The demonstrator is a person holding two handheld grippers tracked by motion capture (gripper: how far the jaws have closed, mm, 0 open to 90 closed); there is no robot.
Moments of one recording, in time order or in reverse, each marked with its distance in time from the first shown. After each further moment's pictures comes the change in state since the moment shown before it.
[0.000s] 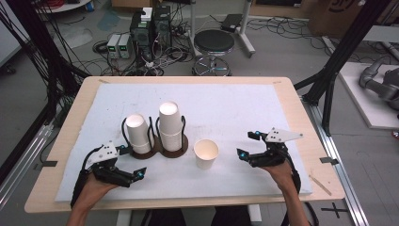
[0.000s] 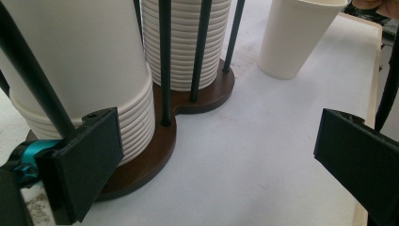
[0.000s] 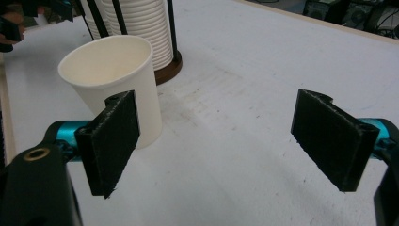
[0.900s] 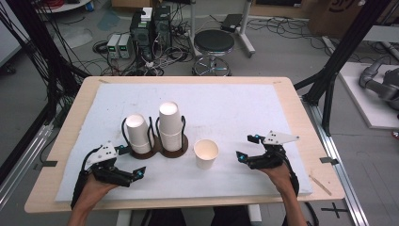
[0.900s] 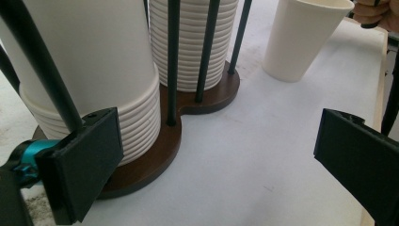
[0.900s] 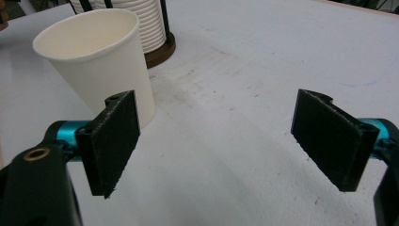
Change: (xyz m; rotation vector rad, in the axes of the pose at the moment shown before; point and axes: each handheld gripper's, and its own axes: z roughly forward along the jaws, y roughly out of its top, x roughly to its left) left arm 0.001 -0.003 -0.001 -0.023 0.018 -0.007; right arm -0.002 -0.014 0.007 0.035 -0.016 0.027
